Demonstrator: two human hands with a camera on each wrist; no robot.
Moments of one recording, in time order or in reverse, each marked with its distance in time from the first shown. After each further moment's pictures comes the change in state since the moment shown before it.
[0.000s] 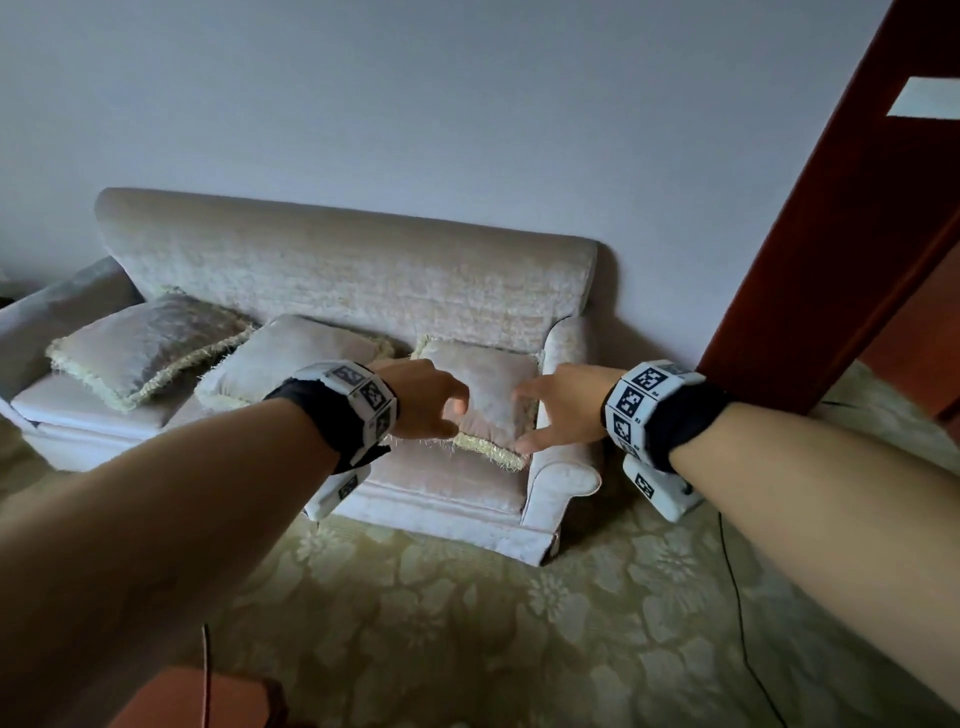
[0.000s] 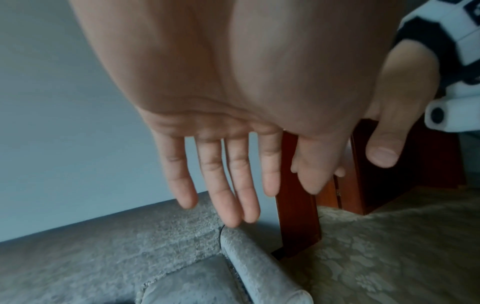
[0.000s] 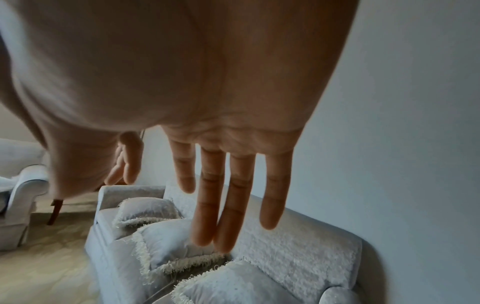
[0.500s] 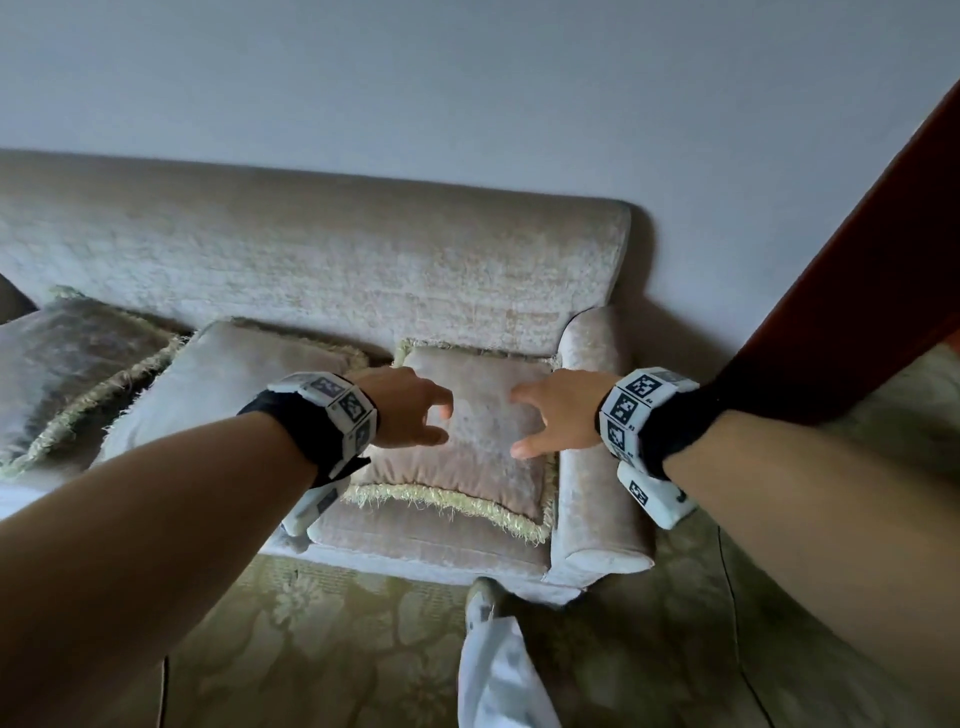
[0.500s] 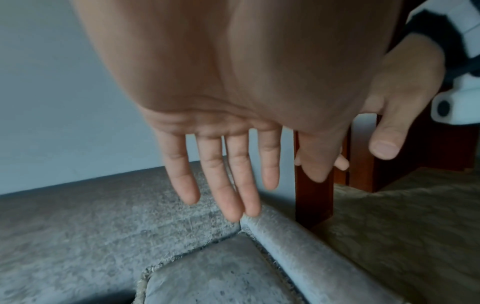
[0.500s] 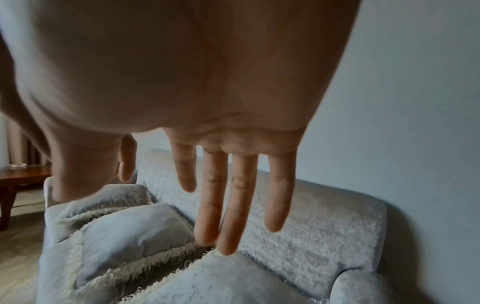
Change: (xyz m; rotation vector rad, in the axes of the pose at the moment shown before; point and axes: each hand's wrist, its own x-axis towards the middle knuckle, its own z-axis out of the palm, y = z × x) left_hand 0.333 -0.180 -0.009 -0.029 -0.141 0.071; right_hand 0.340 0.148 -0.045 0.142 -0.117 -0.026
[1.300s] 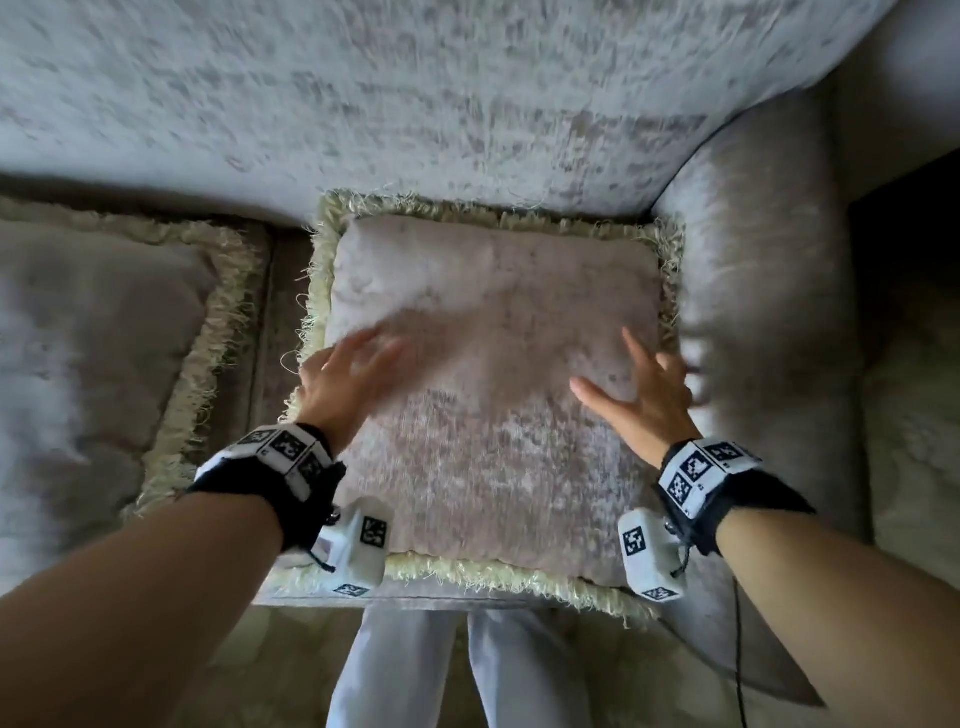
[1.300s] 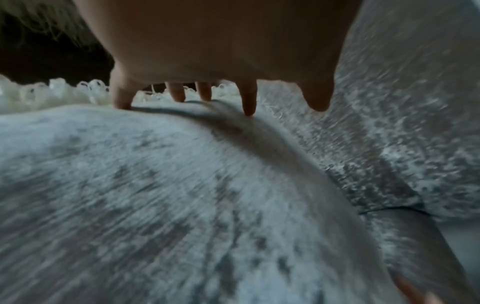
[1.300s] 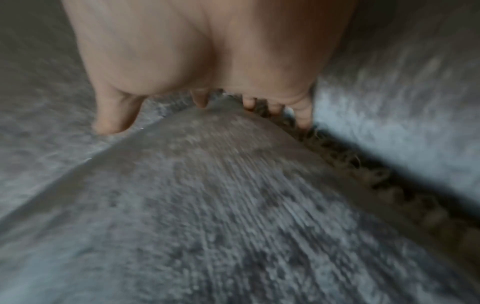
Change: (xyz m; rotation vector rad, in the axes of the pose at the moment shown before) left_hand 0.418 -0.229 0.288 -1.190 0.045 -0.624; right_hand 0.420 0.181 0.240 0.883 0.139 0.725
